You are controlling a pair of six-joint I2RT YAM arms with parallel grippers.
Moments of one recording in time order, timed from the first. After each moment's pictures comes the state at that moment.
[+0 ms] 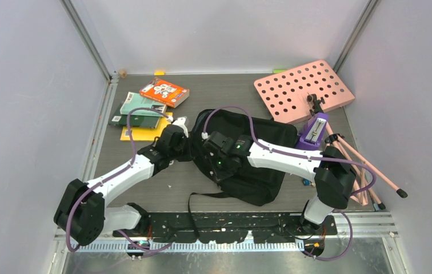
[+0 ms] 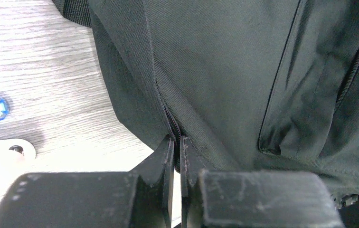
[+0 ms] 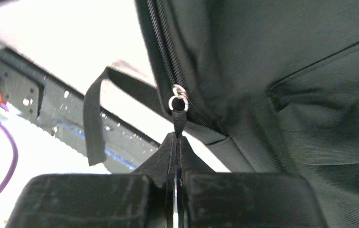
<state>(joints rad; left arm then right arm) -0.57 1.21 0.67 -0.18 0.04 -0.57 1.05 1.64 1.24 -0.71 -0.02 0.62</state>
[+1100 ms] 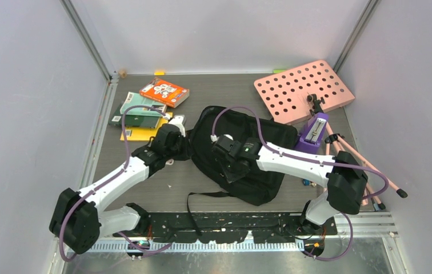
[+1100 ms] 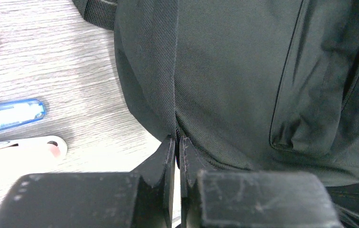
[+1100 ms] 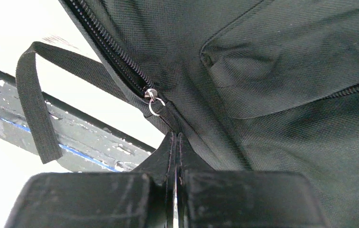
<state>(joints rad) -0.55 1.15 0.70 -0.25 0.00 -0.47 1.04 1.55 1.16 -0.82 0.07 0.56</state>
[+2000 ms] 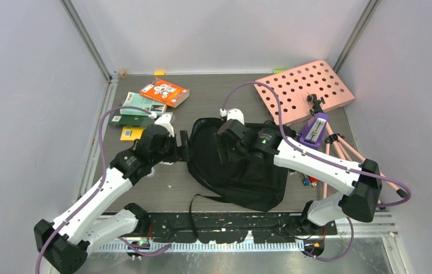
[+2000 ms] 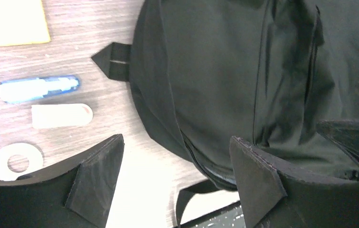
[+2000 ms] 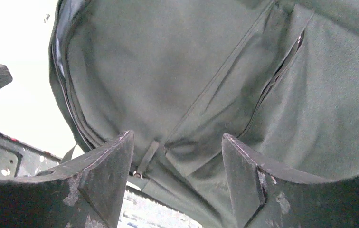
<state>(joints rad) -0.60 0.89 0.82 -0.58 -0.07 -0.50 1.01 1.42 1.29 -0.80 0.35 0.55</state>
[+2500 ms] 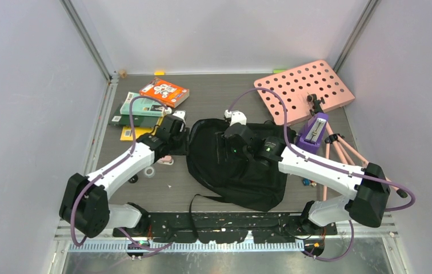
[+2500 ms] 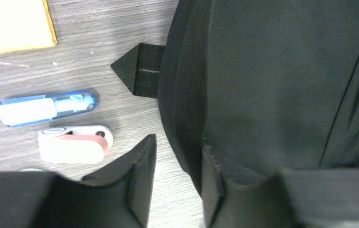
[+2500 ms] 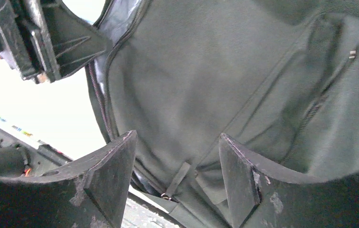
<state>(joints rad) -0.52 1.29 0.87 -0.47 -0.08 -0.40 0.99 1.35 1.12 -0.52 0.30 0.60</state>
